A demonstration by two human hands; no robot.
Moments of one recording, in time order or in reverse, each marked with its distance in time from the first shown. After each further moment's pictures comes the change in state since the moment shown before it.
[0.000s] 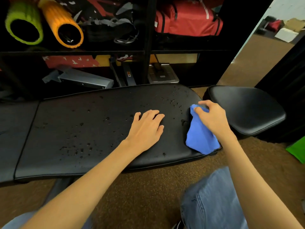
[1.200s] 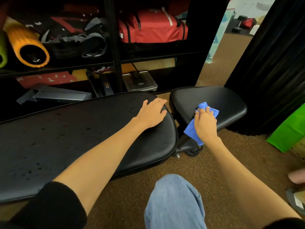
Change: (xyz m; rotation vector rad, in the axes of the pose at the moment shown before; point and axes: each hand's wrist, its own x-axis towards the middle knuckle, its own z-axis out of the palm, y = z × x) left_hand 0.148 0.111 0.034 -0.210 -0.150 0.098; right_hand 0.049 0.147 -0.030 -0.344 0.220 0.097
